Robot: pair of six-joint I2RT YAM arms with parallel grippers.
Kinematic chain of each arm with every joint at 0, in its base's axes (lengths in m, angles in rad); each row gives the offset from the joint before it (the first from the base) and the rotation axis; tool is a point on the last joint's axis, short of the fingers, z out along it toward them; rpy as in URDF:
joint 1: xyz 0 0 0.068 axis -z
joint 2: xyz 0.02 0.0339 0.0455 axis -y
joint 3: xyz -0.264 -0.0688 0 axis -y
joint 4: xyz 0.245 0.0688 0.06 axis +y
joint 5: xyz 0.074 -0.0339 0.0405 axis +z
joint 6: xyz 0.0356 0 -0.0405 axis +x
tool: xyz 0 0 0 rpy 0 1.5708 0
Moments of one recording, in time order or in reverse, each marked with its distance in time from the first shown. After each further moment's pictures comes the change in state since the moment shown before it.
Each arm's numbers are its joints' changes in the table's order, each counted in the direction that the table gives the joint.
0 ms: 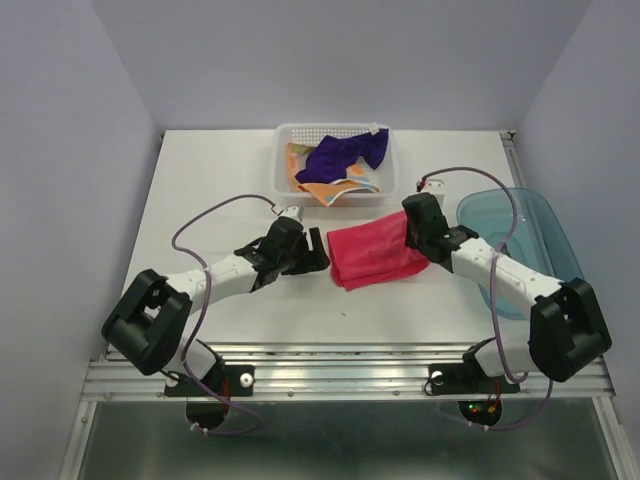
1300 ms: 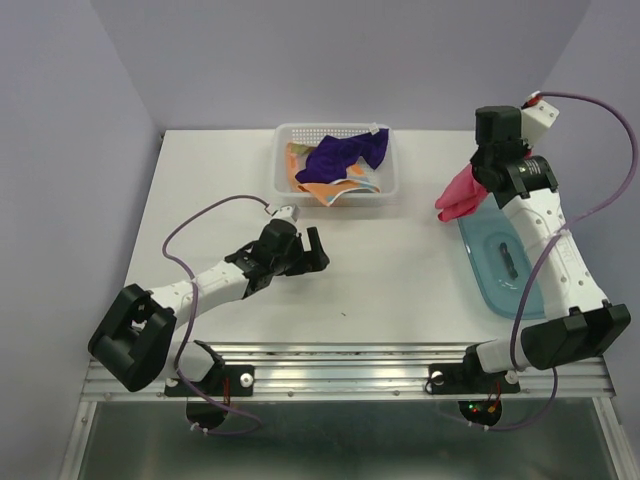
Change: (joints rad) left arm 0.000 0.133 -0.039 0.011 0.019 0.006; right arm 0.296 -0.032 0.763 0.500 -0.272 0.190
